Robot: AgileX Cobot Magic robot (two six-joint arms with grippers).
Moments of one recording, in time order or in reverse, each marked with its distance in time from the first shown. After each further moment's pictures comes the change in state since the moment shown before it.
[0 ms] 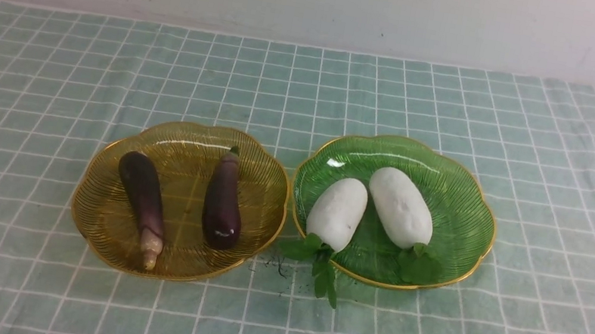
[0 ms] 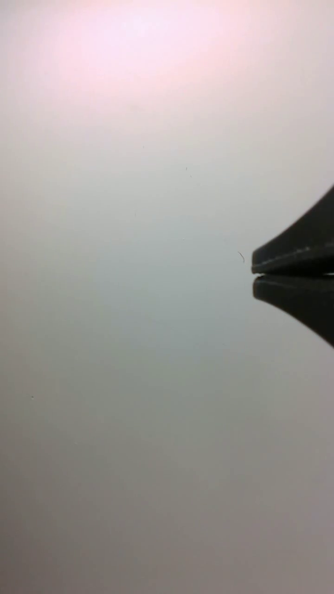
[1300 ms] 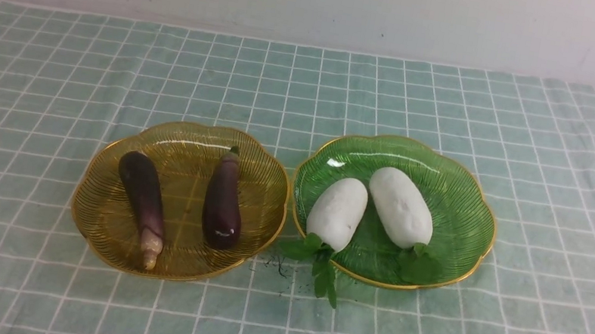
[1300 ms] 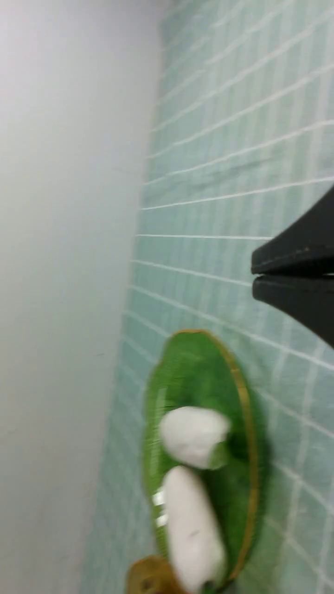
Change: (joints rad) right arm -0.201 0.001 0.400 -0.112 0.340 -0.087; left arm 0.001 0.000 0.000 0.000 0.000 -0.001
